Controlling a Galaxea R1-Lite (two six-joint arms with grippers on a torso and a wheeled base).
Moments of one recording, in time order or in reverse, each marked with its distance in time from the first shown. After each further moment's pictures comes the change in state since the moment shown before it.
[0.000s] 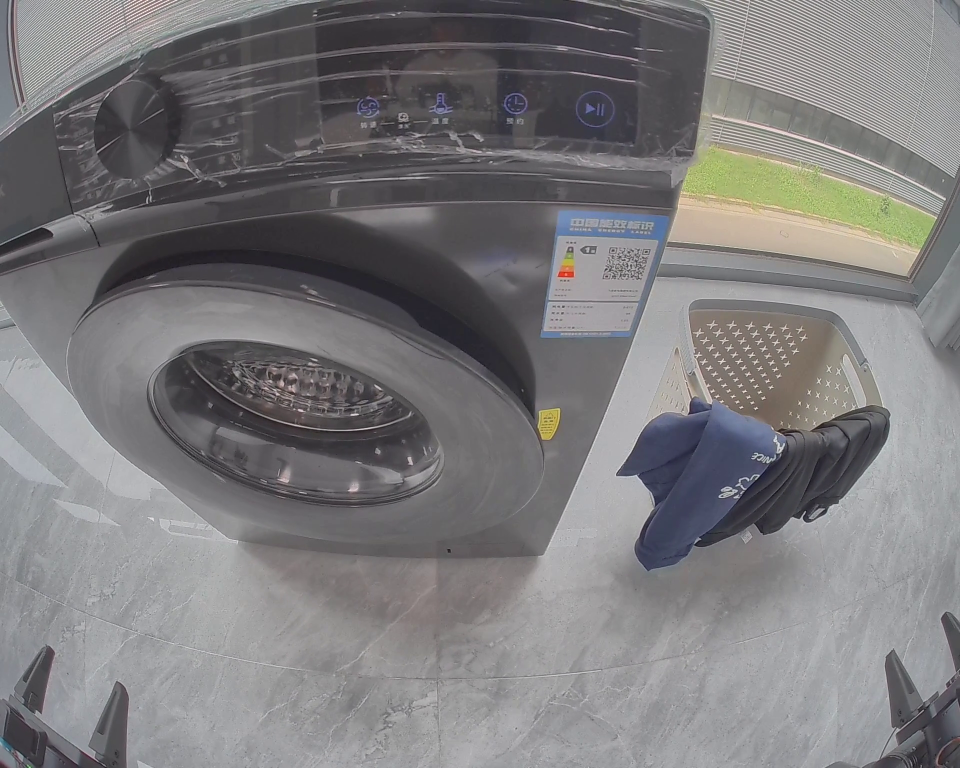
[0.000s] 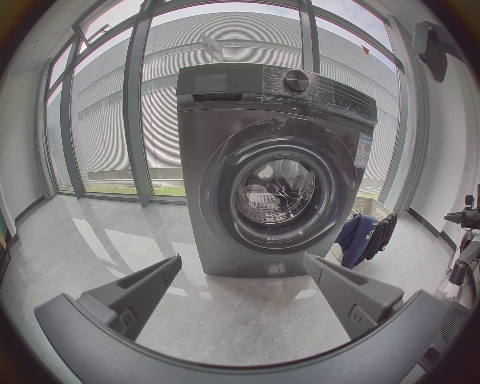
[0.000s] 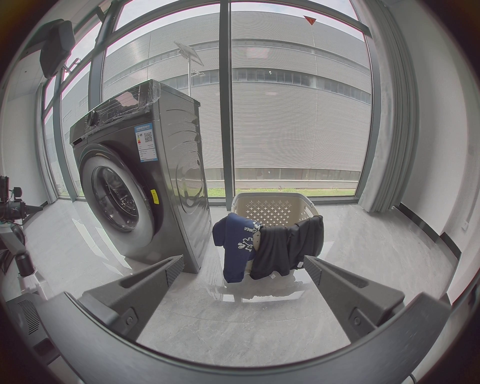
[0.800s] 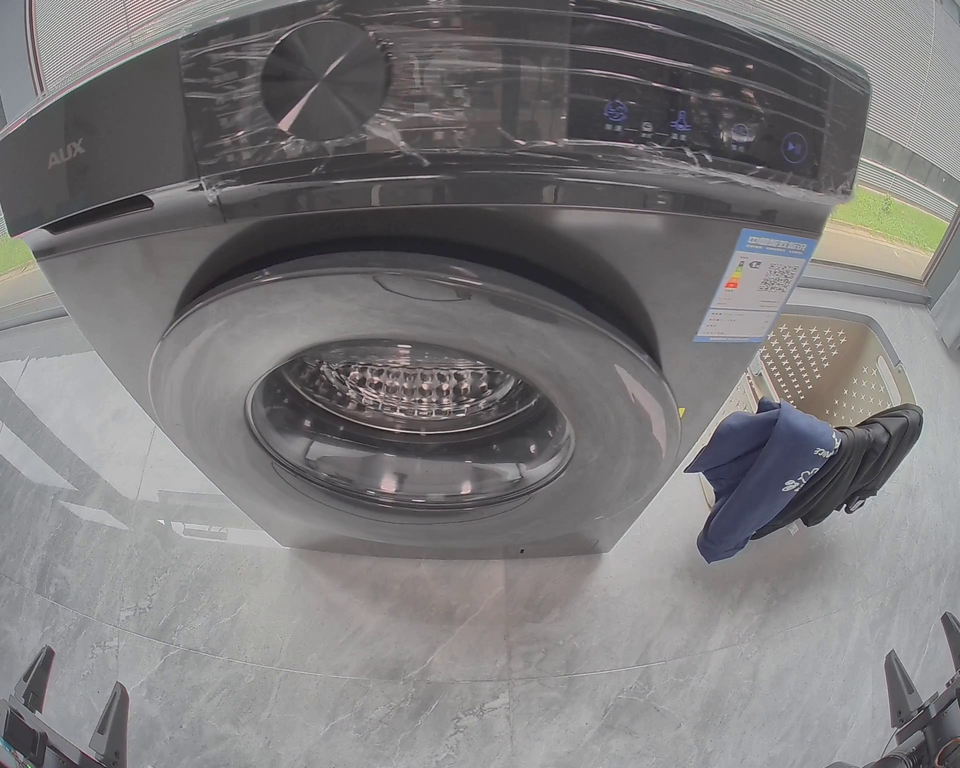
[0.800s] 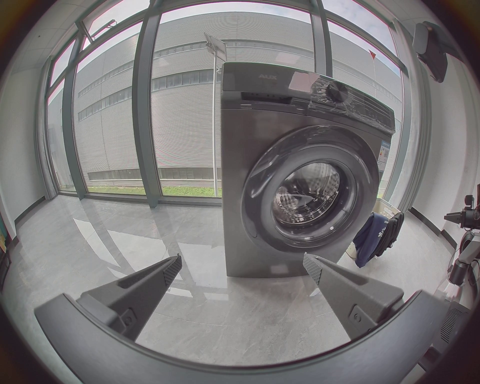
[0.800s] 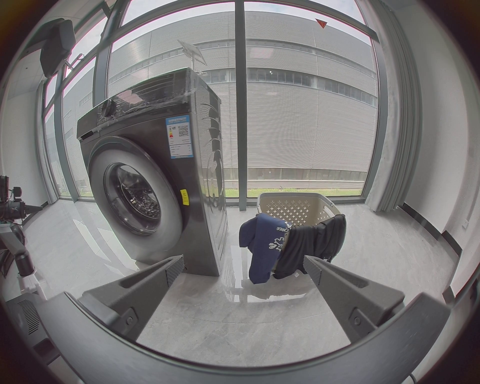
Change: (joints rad) left arm -0.001 0.000 0.000 0.000 0.000 0.000; right arm -0.002 0.000 0.000 0.000 0.000 0.000
